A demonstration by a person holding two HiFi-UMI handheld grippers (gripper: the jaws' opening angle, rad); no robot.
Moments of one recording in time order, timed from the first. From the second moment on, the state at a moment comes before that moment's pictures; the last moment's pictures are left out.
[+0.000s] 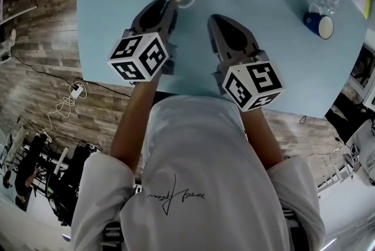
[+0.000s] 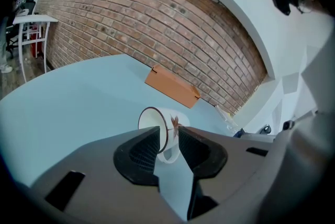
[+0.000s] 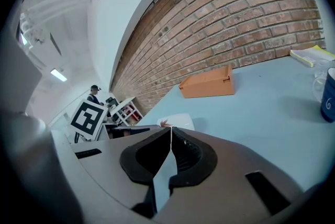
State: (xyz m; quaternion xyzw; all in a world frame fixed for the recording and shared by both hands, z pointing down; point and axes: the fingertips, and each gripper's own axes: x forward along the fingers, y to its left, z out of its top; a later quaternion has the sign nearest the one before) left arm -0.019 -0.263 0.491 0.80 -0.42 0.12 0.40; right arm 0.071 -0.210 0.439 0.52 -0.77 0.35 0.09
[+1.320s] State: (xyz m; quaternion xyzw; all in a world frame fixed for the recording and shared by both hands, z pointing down) left arm -0.007 -0.256 0.491 0.80 -0.38 0.06 0.46; right arm 0.073 -0.209 0.435 0.52 -0.78 0.34 0.08
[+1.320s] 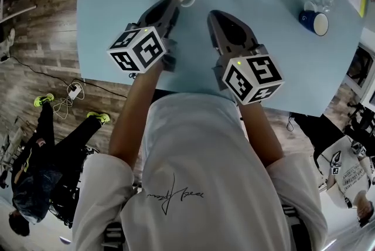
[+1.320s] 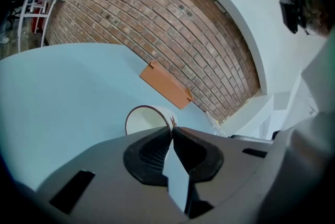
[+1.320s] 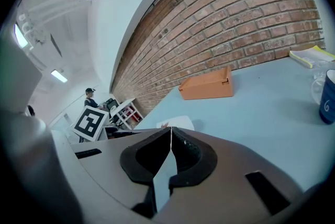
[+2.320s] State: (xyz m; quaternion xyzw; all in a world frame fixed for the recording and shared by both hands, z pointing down) left arm -0.005 -0.224 0.485 0.81 -0.35 0.11 0.45; right arm 0.085 -0.195 0.428 0.55 -0.76 0.35 0.06
